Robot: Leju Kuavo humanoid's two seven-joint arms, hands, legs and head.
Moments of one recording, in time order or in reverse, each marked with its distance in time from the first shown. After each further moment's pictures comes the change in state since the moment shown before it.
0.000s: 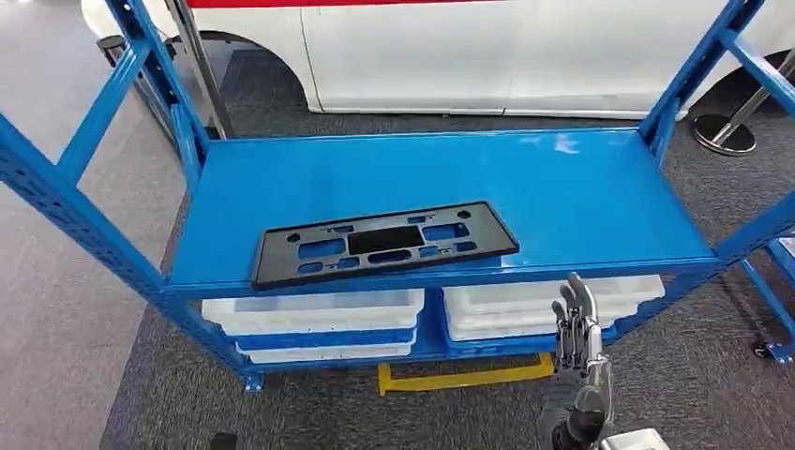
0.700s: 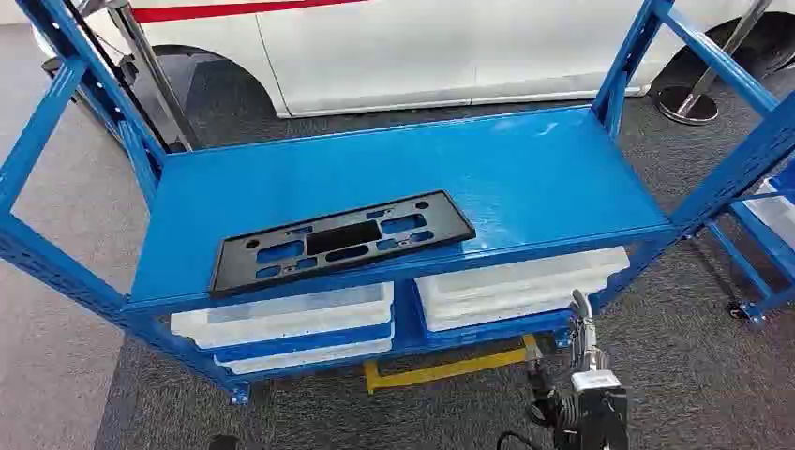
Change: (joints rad) left arm 0.003 -0.012 0.000 -0.010 0.049 0.029 0.029; right arm -0.035 0.047 -0.198 0.229 -0.018 0.065 -0.002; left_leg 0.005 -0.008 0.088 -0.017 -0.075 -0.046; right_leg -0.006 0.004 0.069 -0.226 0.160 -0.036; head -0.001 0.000
